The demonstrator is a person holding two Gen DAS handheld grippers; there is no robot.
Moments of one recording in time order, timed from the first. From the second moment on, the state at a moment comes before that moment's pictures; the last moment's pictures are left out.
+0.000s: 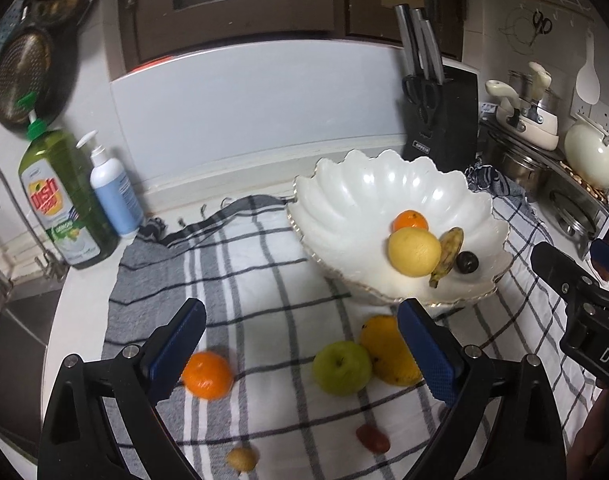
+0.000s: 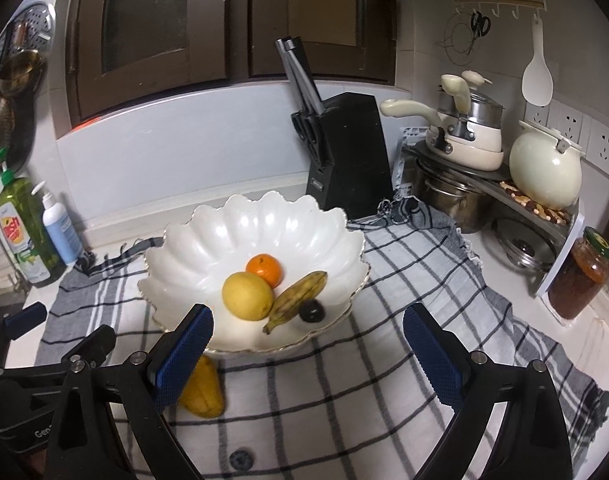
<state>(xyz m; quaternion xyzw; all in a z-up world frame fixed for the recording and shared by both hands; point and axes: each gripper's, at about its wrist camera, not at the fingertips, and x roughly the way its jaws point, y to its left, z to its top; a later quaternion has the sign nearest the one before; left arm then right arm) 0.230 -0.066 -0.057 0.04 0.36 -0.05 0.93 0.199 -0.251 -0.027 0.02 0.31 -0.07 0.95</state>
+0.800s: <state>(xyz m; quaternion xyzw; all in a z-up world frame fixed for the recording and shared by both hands) 0.178 -0.018 -0.067 0.02 0.35 -0.03 0.94 0.163 -0.207 -0.050 0.02 0.31 -0.03 0.95</state>
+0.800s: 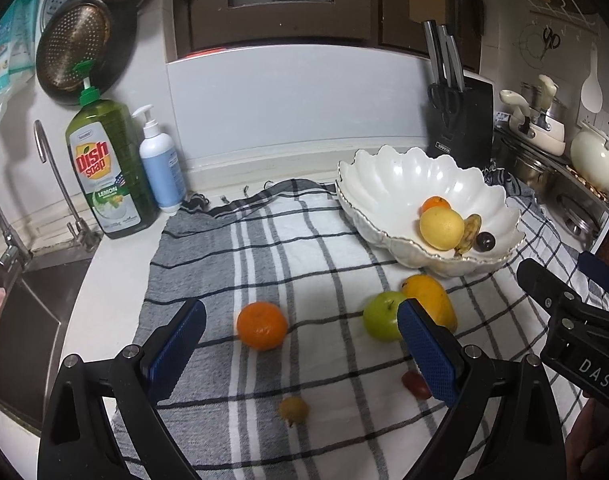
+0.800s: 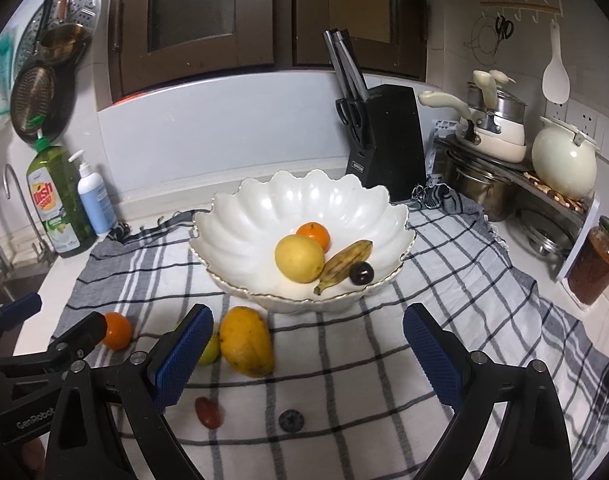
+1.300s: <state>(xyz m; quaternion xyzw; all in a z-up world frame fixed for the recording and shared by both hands) 0.155 -0.011 -0.113 0.03 0.38 -0.03 0.93 0.140 -0.194 -0.084 0.00 0.31 -0.03 0.95</state>
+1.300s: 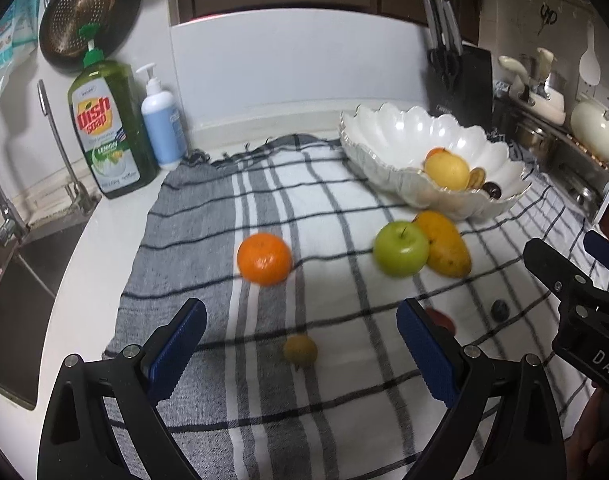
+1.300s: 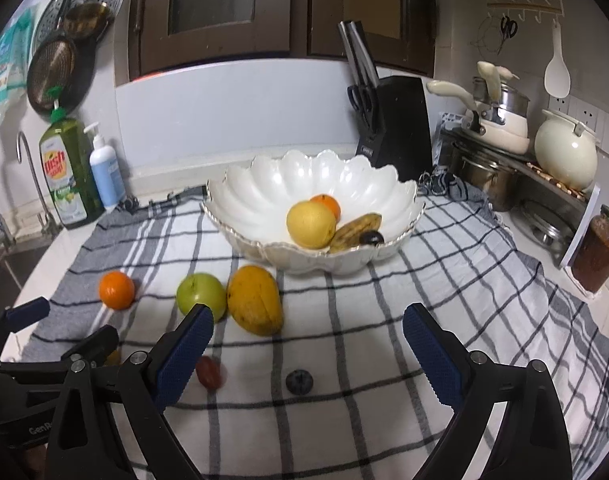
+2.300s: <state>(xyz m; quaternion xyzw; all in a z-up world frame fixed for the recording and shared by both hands) 0.157 -0.007 -0.155 0.03 0.42 -0.01 0.91 0.152 -0.194 -0.146 0.00 0.40 -0.01 0.92</state>
